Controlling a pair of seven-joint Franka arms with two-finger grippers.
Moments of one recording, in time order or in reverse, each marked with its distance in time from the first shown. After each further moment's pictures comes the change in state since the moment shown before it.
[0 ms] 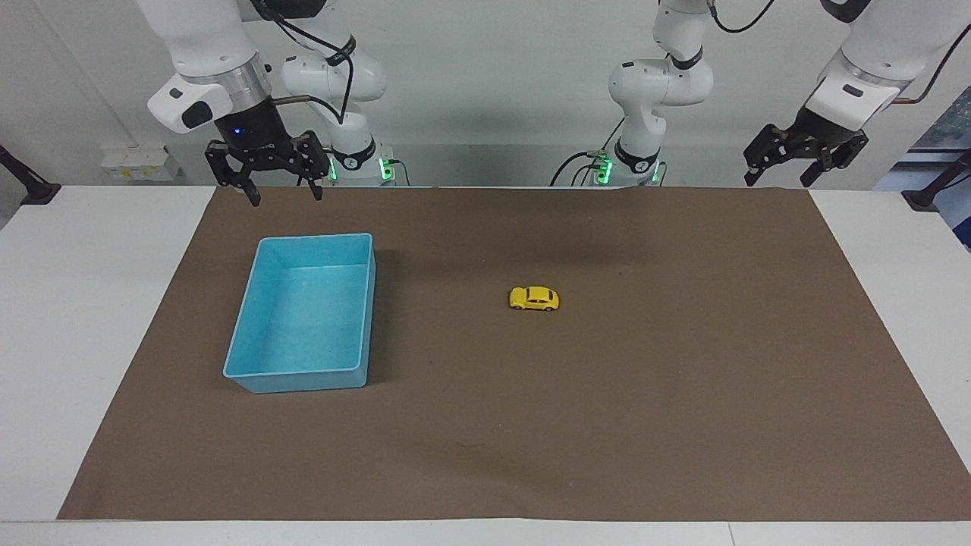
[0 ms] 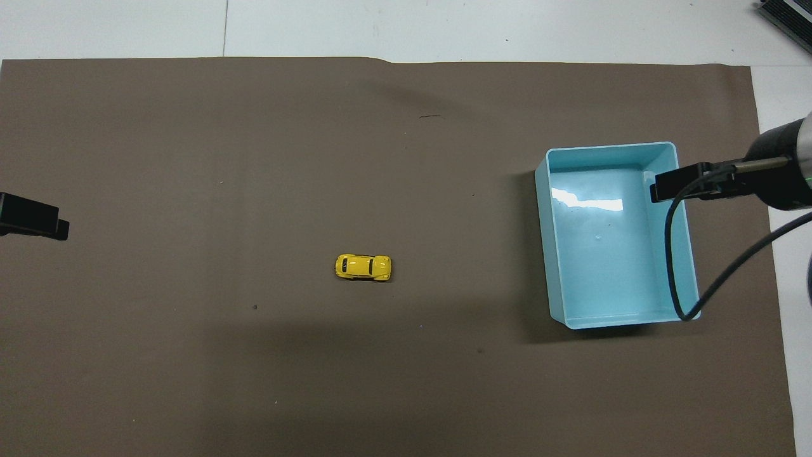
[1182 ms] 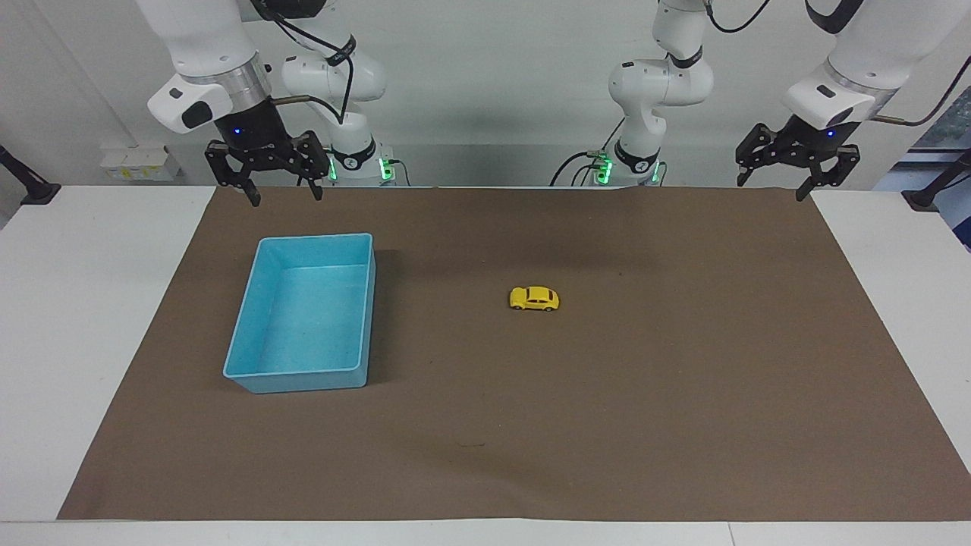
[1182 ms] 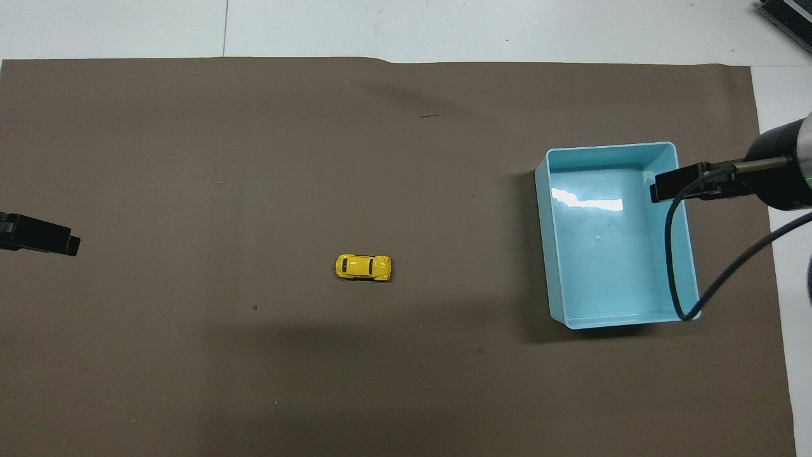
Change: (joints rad) left arm -0.011 -0.019 -0.015 -0.099 -0.001 0.096 0.535; right arm 0.000 0.000 0.000 0.000 0.000 0.000 0.000
